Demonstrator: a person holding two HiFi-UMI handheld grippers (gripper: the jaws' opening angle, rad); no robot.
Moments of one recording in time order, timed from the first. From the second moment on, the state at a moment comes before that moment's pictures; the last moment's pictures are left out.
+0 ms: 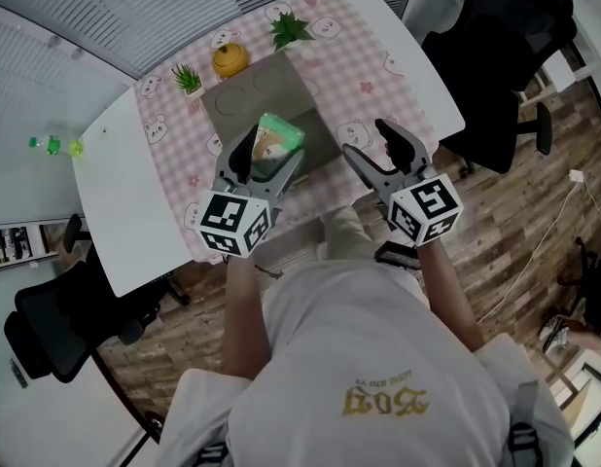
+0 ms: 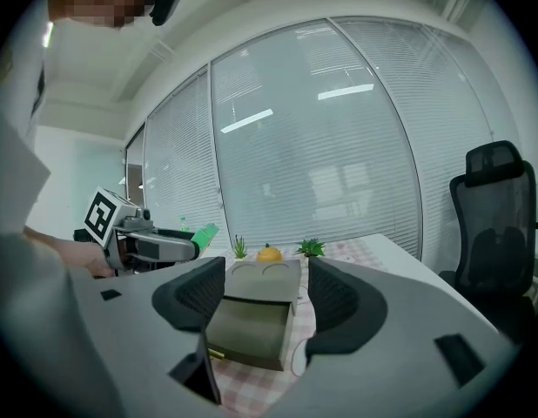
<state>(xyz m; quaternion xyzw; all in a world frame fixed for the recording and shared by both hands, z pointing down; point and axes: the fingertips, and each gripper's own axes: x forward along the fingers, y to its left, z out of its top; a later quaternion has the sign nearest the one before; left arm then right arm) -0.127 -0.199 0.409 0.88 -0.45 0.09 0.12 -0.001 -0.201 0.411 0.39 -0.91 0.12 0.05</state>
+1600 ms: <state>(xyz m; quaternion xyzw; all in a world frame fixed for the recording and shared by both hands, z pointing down) -0.147 -0.132 0.371 0.86 -0.49 0.00 0.11 0.016 -0.155 0.364 0.44 -0.89 0.06 0.01</state>
